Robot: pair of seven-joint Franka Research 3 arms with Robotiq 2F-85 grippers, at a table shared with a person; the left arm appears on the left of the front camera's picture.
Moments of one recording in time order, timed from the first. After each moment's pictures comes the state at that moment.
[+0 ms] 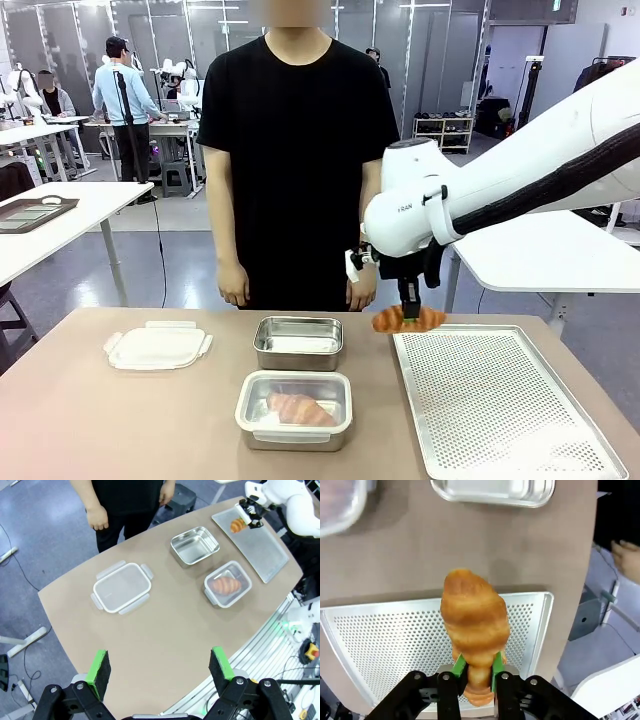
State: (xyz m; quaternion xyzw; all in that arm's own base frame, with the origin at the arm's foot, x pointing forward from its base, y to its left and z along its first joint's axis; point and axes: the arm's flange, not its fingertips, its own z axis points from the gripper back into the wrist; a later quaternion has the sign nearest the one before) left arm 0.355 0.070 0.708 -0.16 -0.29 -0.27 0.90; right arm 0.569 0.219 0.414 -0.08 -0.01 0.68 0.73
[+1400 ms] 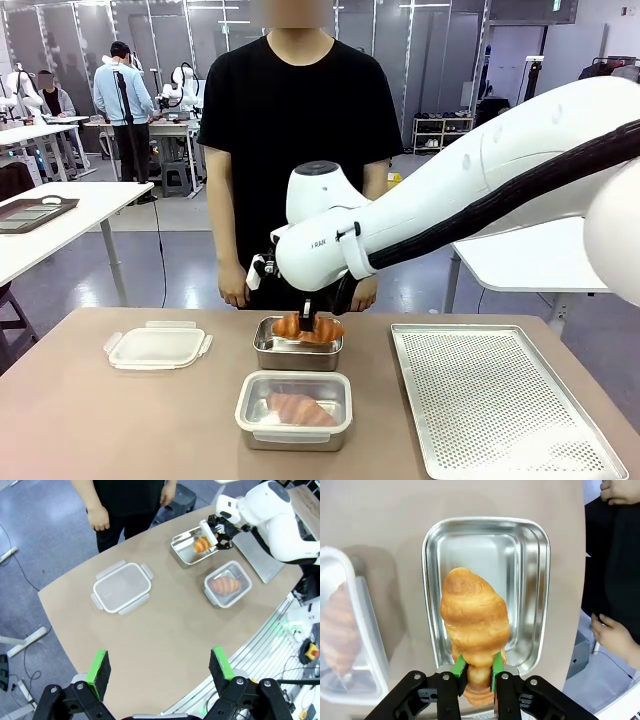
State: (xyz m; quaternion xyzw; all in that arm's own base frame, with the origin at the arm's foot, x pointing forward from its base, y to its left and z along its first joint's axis) left arm 0.355 0.070 0.708 -0.16 -0.29 -0.27 0.90; right arm 0.562 0.382 0.375 -0.05 -0.10 0.66 0.74
